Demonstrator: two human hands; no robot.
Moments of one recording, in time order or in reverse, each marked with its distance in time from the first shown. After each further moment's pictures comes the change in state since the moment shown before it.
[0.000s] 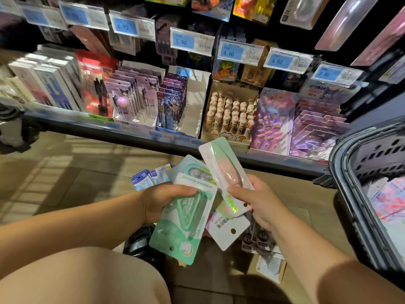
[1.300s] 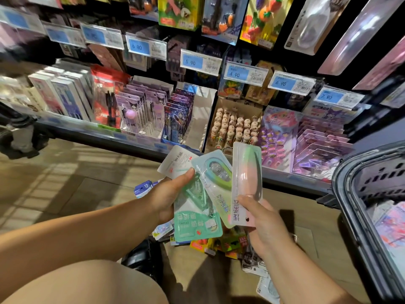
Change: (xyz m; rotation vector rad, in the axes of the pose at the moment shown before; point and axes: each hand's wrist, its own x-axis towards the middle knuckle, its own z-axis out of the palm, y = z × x) left_hand 0.015 0.021 0.021 -0.293 0.398 0.274; right_hand -0.019 -0.009 0.020 0.407 0.164 0.013
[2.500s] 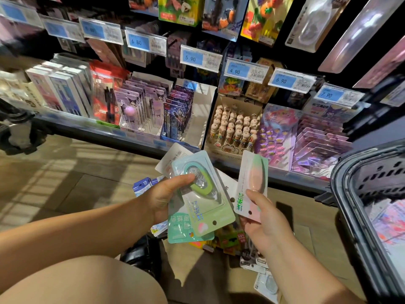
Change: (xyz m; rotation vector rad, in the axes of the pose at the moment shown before) left_hand -0.008 -0.001 -0.002 -0.039 -0.144 0.020; right_hand 0.006 -0.004 -0.006 0.135 0.124 0.130
